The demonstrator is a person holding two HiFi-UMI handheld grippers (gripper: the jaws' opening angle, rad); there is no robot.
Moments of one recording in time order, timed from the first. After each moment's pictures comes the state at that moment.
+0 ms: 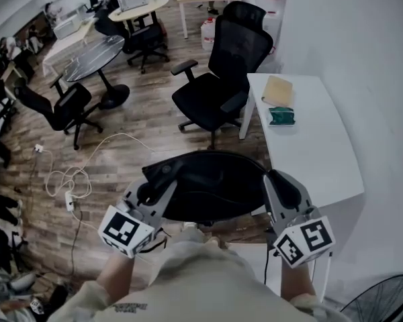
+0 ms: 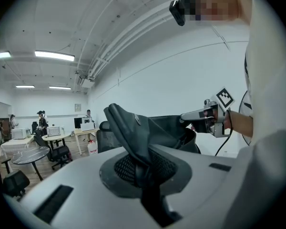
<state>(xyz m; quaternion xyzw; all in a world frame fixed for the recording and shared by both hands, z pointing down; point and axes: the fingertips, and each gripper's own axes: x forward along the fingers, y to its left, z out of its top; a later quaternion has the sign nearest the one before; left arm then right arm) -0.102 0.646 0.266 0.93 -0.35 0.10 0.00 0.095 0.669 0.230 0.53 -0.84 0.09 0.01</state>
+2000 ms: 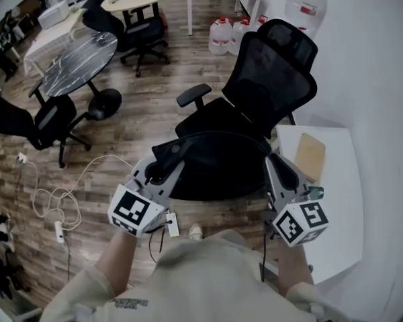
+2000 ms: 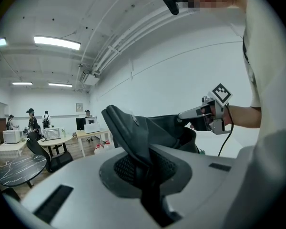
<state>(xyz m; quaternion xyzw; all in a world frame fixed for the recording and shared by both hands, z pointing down) -0.180 0.052 0.301 0.93 -0.35 0.10 0.00 0.015 0.066 0.263 0.55 -0.83 0.12 0.03</state>
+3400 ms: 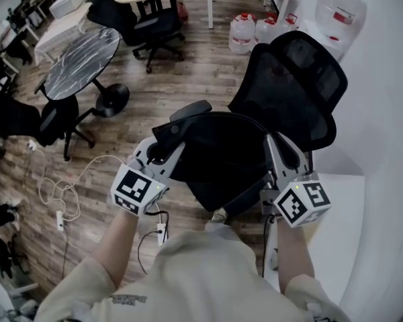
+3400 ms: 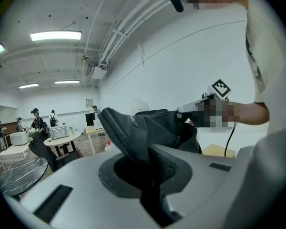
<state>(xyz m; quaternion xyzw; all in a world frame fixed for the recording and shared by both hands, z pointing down) -0.034 -0.266 0.338 0.90 -0.41 0.14 0.01 0.163 -0.284 0.294 0.48 -0.86 0.16 -0.03</state>
